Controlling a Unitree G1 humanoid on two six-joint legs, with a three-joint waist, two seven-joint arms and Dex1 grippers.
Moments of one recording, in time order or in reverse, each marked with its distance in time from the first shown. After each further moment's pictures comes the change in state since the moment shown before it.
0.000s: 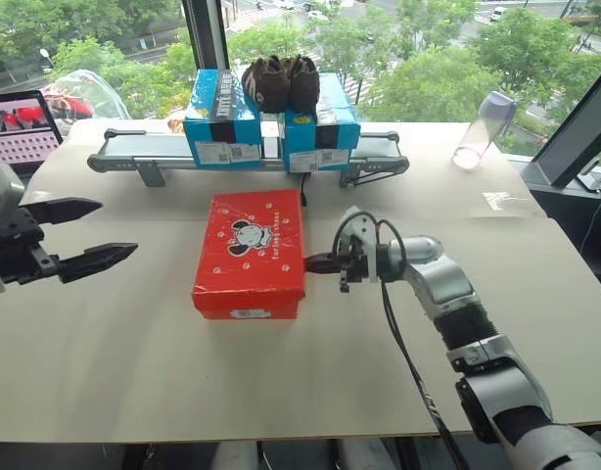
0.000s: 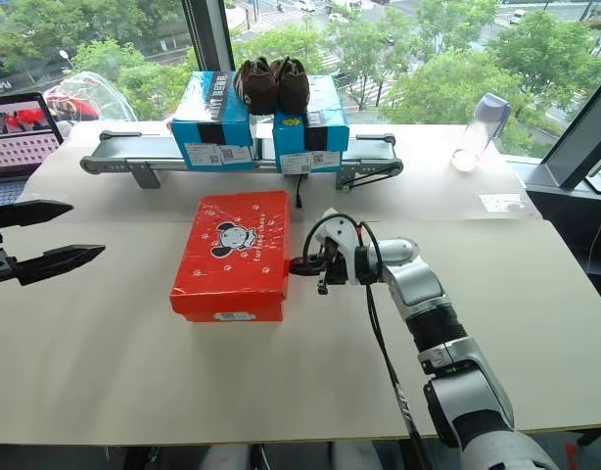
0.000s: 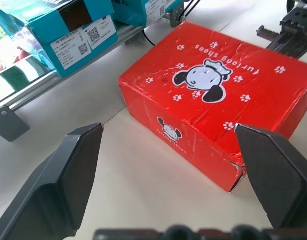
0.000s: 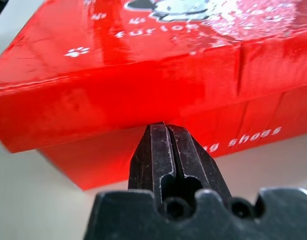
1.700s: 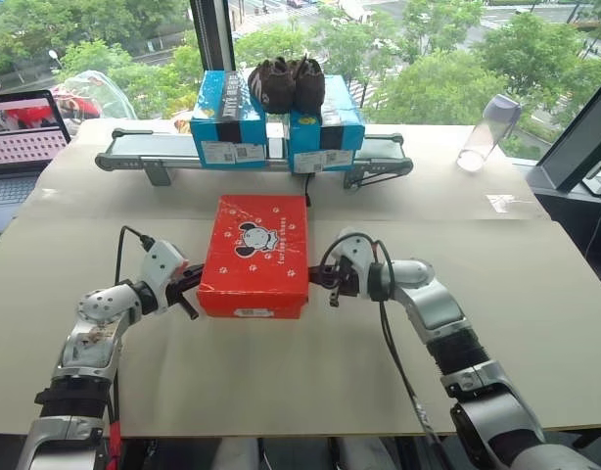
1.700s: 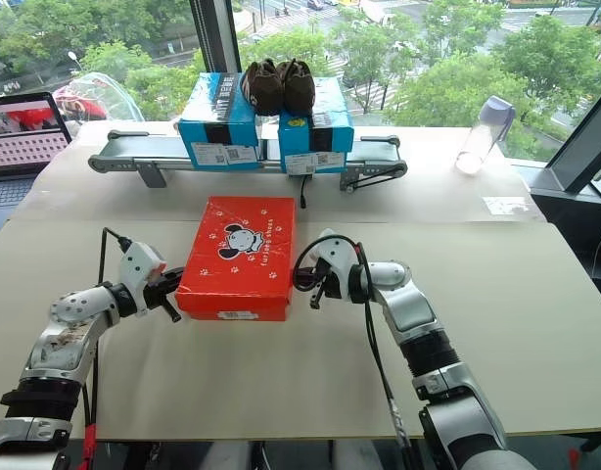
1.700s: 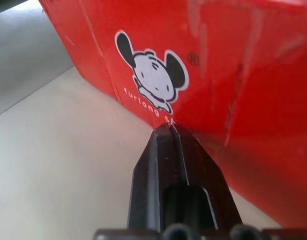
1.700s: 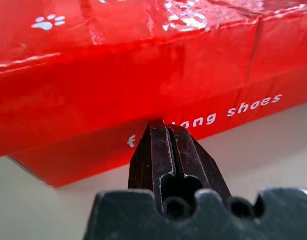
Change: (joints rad) left arm -0.229 -0.505 -0.625 0.542 0.493 -0.688 0.165; right arm 0.182 0.054 0.001 -0.130 -0.122 0.004 -0.180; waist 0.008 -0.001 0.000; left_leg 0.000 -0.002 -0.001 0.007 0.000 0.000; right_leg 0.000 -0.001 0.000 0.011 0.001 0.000
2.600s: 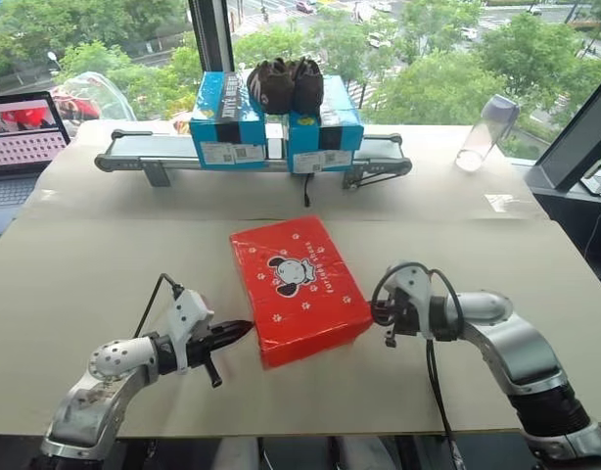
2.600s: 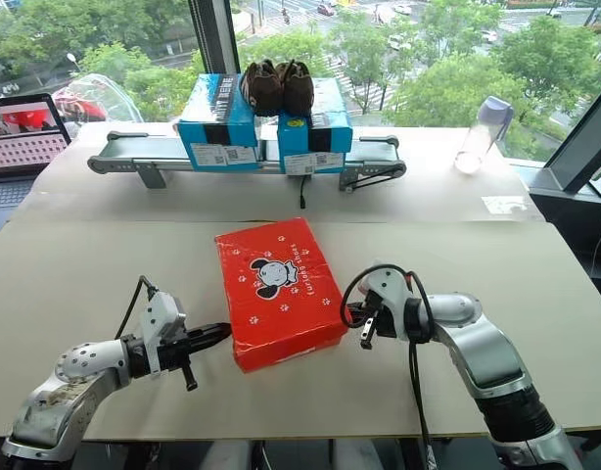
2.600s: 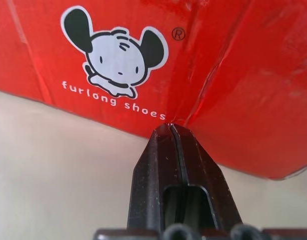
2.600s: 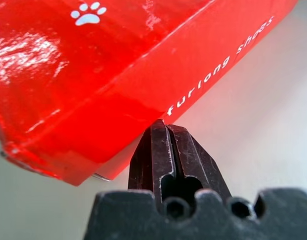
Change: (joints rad) left arm 0.361 -0.001 -0.041 -0.575 -0.198 0.352 -0.015; right arm 0.311 -0.327 -0.095 -0.545 0.160 0.385 -0.005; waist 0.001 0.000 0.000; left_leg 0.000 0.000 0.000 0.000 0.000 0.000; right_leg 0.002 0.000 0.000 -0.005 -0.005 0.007
